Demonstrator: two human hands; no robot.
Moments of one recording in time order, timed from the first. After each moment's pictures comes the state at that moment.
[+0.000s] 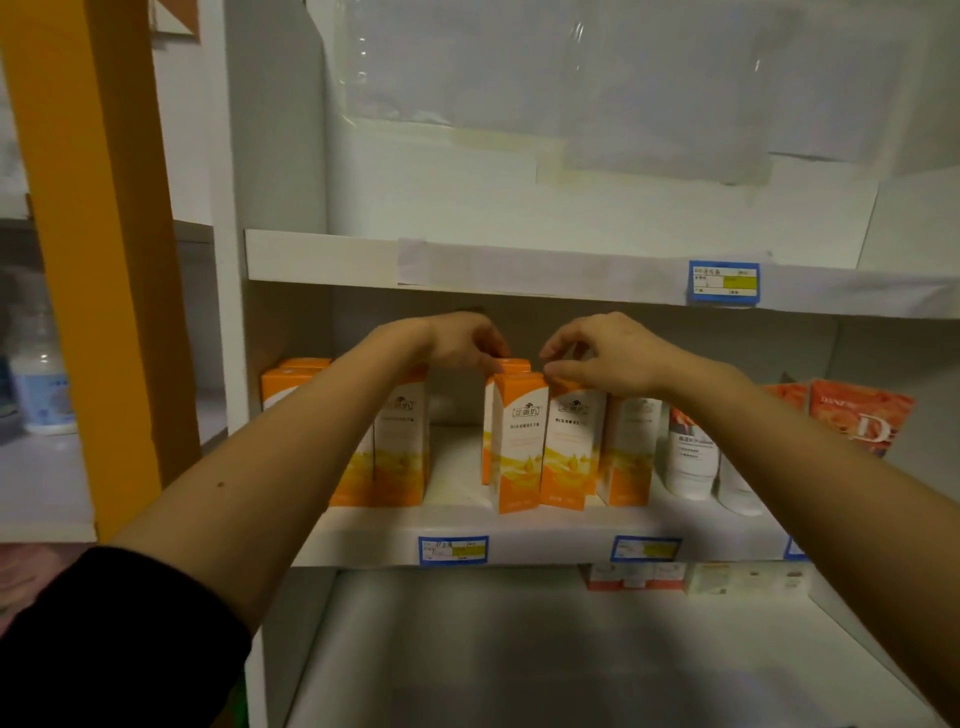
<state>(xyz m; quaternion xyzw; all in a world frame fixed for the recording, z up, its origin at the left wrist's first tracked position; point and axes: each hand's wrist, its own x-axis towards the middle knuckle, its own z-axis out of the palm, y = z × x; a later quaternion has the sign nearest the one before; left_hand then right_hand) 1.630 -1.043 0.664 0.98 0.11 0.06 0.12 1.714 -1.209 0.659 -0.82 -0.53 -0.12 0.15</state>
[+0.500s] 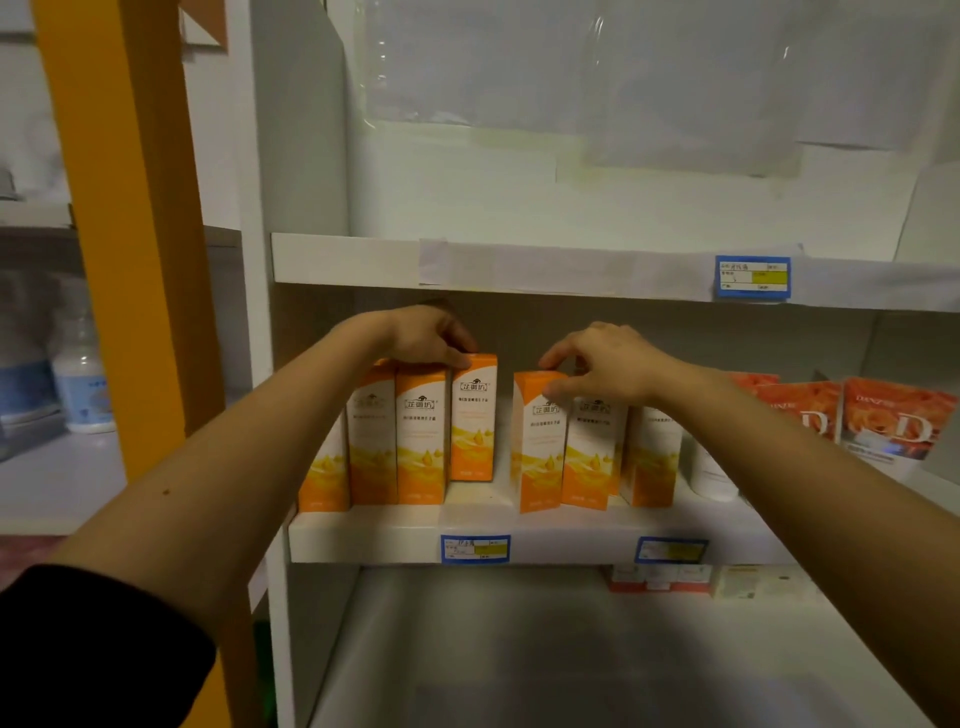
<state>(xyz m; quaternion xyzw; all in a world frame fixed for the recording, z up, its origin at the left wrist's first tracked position) 1.593 -1.012 0.669 0.97 0.20 0.07 0.15 1.710 -1.189 0.650 -0.83 -0.54 -0.15 0.06</state>
